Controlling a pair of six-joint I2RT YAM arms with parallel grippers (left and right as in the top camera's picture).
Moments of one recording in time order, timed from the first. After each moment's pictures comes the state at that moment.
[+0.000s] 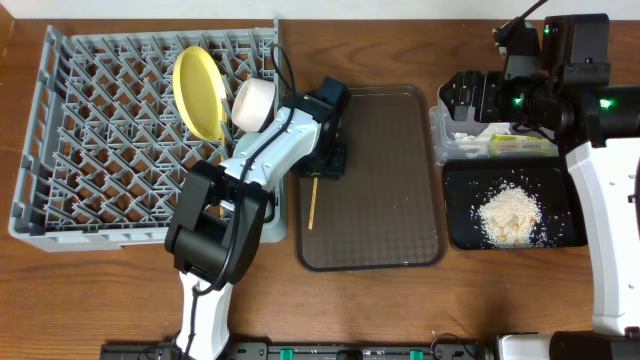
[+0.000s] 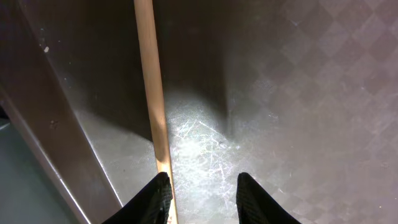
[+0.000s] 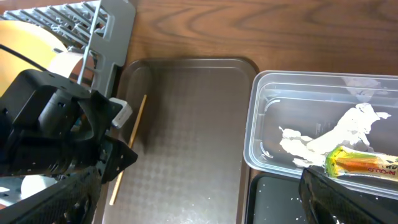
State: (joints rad) left arm -0.48 2.11 1.58 -0.96 0.12 -0.35; right arm 0.06 1.54 1.66 -1.01 -0.32 0.12
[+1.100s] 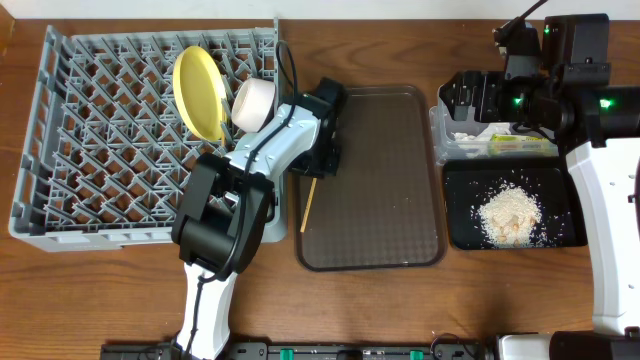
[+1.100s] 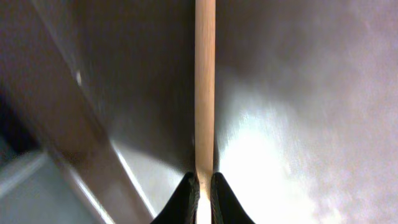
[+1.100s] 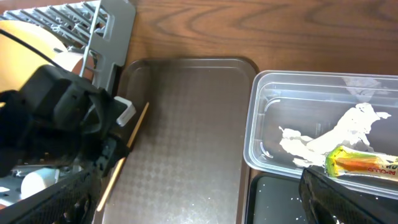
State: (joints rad) left arm -0.46 2.17 1.63 -1.03 0.06 -0.24; right arm 0.06 1.54 1.66 -1.01 -0.32 0.12
